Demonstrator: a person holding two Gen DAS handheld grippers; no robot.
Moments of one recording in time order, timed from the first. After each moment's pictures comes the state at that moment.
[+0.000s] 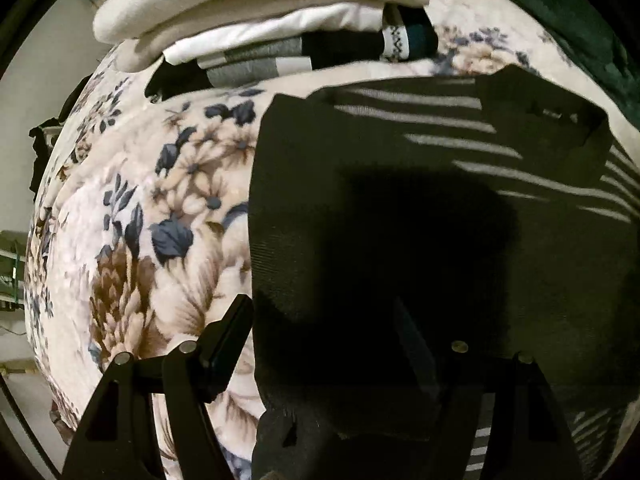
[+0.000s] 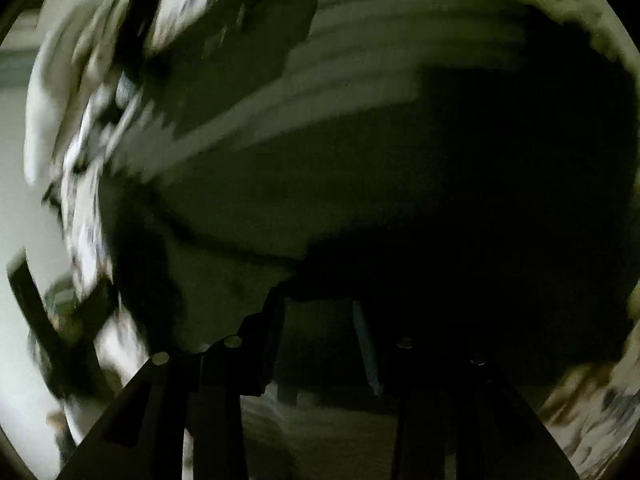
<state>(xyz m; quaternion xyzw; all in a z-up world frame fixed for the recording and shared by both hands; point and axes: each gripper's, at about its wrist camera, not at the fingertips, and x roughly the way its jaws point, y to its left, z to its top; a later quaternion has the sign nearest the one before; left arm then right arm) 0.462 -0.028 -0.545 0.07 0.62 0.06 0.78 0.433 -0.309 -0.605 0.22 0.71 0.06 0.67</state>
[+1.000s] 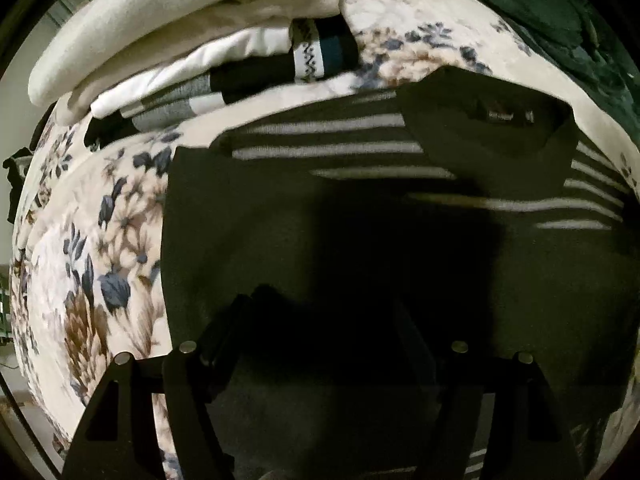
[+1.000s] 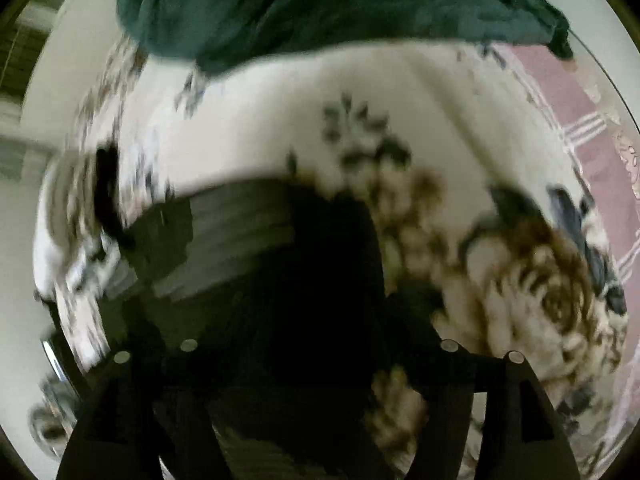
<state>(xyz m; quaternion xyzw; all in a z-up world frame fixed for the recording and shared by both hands) 0.471 -0.089 -0.548 0.08 0.62 0.00 0.78 0.383 -0.434 -0.564 0.23 0.66 -0.03 0.71</state>
